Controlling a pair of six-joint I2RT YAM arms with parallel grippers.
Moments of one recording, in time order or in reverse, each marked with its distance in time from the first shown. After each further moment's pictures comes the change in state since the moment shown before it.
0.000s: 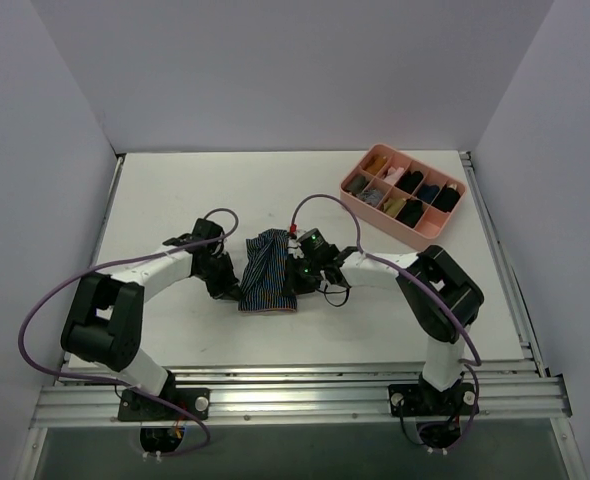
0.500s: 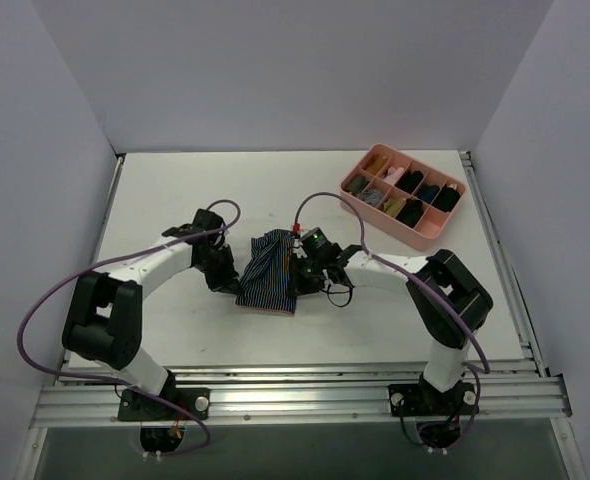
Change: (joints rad) left arm 0.000 0.005 0.111 -0.120 -0.019 0.066; right arm 0.012 -0.061 0.000 -0.096 0.049 0.001
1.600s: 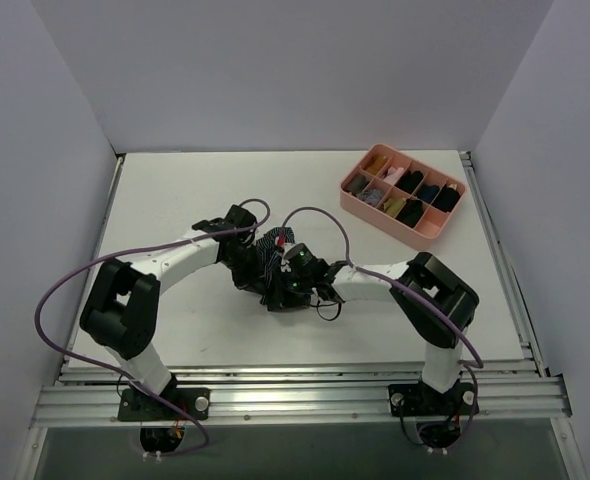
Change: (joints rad) left arm -0.181 0.095 0.140 -0.036 0.027 -0.107; right arm 0.109 0.059 -0.049 0.216 -0.055 0.103
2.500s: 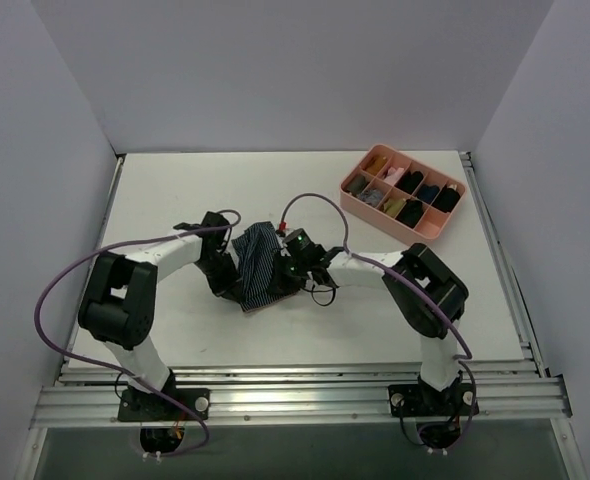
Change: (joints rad) left arm 0.149 0.053 -0.059 -0.072 -0.033 -0.019; right arm -0.073 0.063 0.116 -0.079 0.037 0.000
